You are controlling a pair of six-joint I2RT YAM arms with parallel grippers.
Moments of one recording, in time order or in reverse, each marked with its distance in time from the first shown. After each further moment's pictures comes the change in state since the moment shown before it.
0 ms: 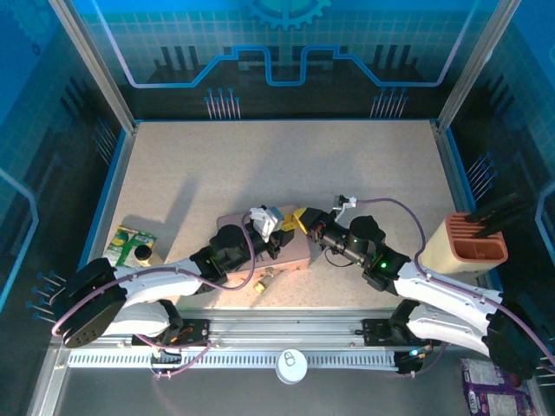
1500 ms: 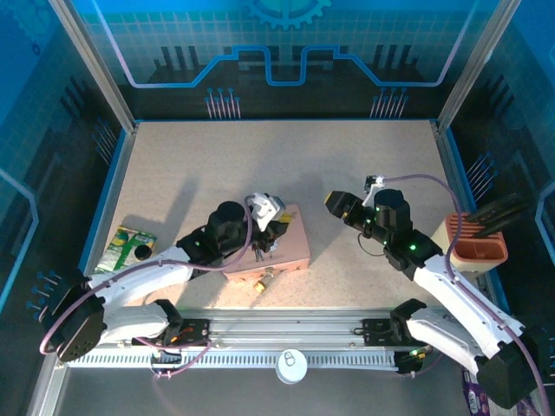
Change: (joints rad) left arm 0.114 -0.084 0.245 -0.584 0.231 0.041; right arm -0.341 -0.119 0.184 -0.601 -0.114 -0.677
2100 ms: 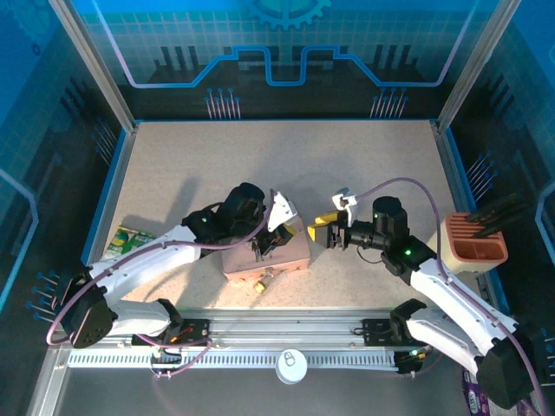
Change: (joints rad) left arm 0.000 0.104 0.273 -0.541 0.179 0.157; right arm -0.001 0.020 -0.106 0.159 -0.517 -0.501
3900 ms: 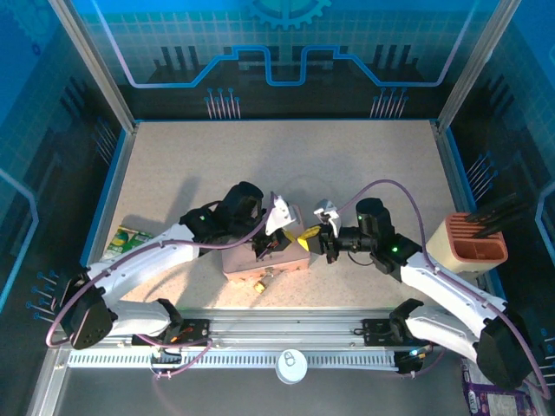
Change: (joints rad) left arm 0.016 -0.012 0.014 -0.062 0.098 0.066; right arm 0.094 0.097 0.005 0.018 -0.047 -0.209
